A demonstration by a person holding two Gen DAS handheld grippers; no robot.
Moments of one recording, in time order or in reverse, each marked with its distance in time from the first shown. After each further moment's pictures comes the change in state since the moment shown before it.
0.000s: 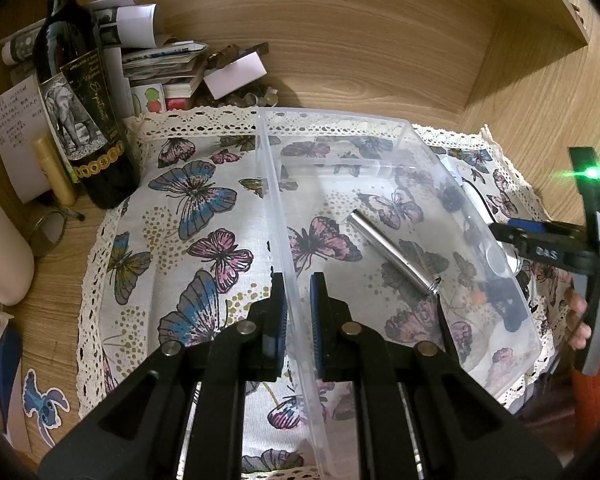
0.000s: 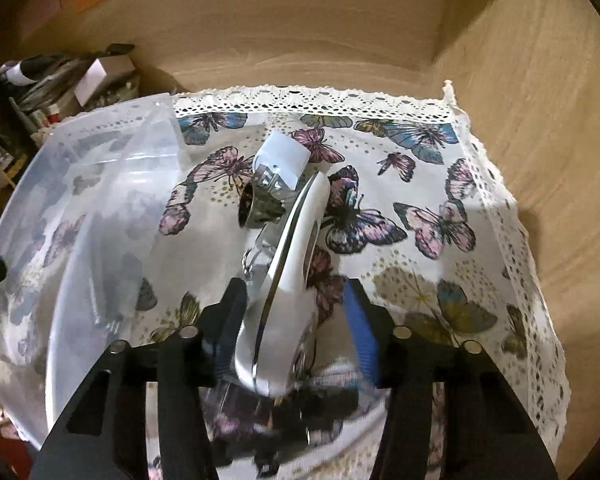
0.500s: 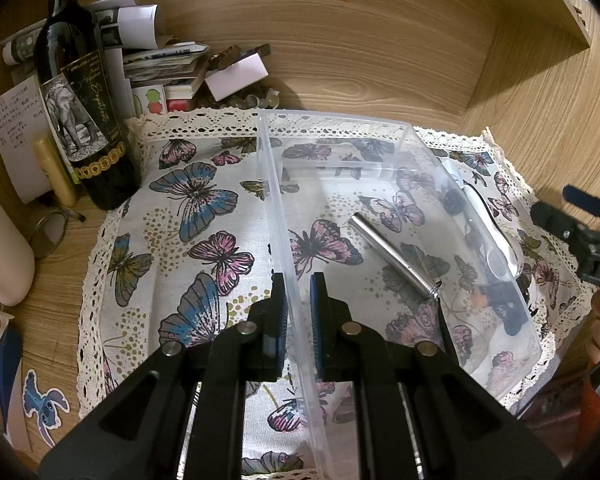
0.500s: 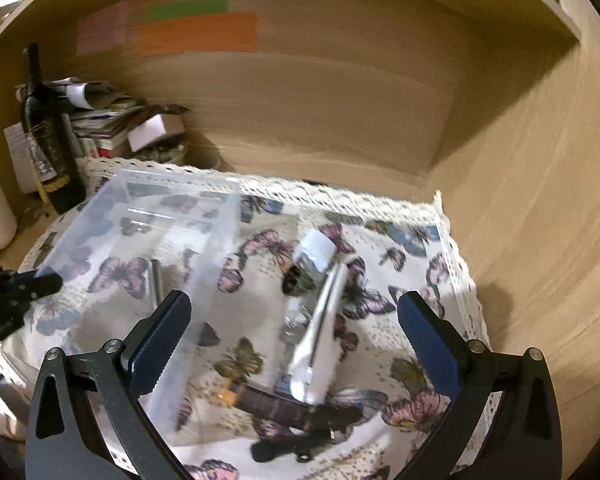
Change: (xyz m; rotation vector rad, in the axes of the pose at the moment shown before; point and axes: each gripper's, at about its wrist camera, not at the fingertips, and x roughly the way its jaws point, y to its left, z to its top) left arm 0.001 0.005 0.003 -0.003 -0.001 -0.005; right arm -0.076 0.038 -0.007 -0.103 -0.257 -0.069
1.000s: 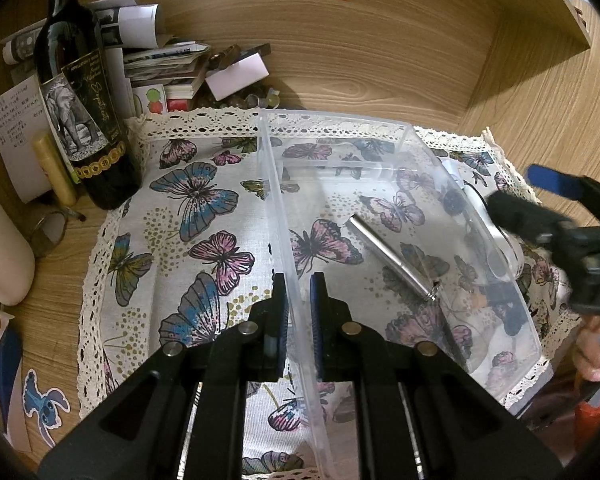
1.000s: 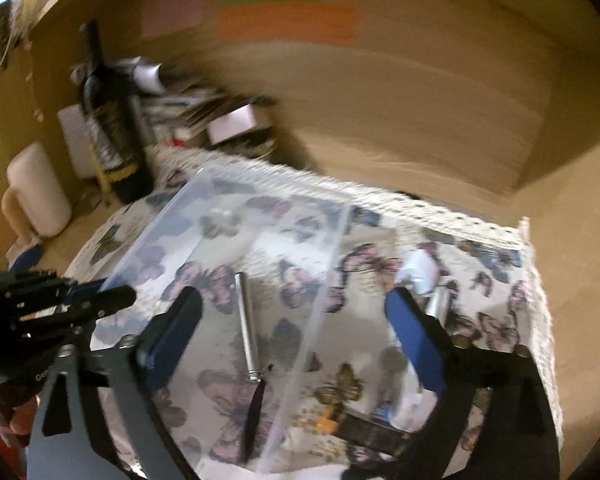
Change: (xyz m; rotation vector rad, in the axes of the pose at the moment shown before) left arm 0.000 0.001 0.000 -0.001 0.001 -0.005; right arm 0.004 0.058 0.024 -0.061 -0.018 0.201
